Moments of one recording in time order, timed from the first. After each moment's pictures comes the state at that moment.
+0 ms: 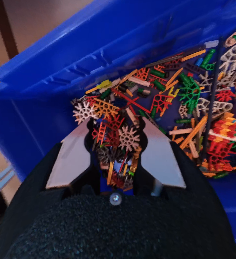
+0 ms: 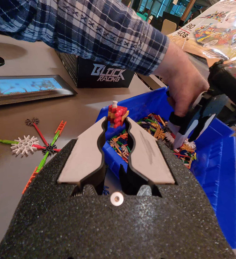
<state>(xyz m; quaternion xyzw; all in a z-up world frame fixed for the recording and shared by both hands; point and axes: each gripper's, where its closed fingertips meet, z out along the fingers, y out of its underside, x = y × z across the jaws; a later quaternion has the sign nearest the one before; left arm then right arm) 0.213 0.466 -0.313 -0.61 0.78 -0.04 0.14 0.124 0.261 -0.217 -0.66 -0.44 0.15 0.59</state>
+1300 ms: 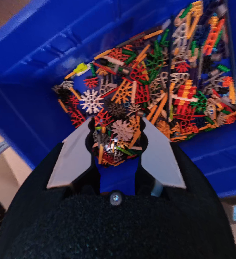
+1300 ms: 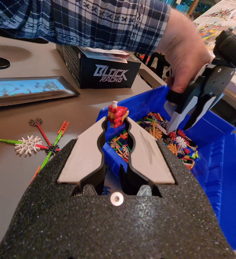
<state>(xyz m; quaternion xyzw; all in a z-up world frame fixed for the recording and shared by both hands) 0.173 0.442 -0.286 -0.60 0.79 -0.07 0.08 0.122 0.257 -0.217 -0.66 -0.44 0.16 0.59</state>
